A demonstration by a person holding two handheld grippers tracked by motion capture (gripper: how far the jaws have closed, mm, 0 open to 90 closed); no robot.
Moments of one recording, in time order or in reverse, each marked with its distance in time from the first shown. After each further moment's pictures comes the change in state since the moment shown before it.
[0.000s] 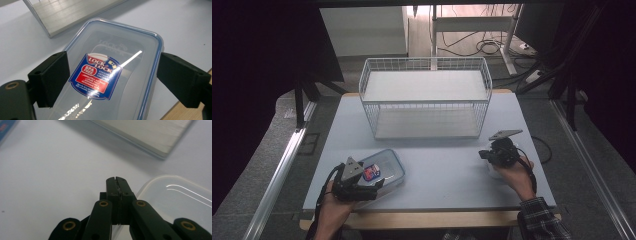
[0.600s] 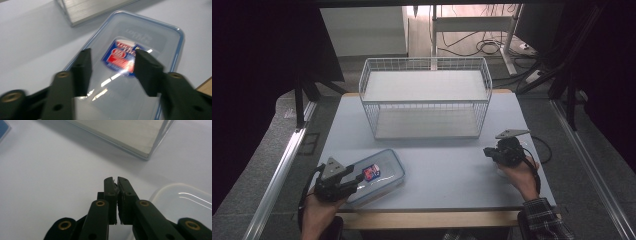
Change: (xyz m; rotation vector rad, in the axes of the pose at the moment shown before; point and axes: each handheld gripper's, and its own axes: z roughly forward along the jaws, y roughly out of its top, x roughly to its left) left arm 0.031 -0.018 -0.028 0.013 0.070 -0.097; right arm -0.007 -0.003 -0.009 -0.049 -0.030 0.021
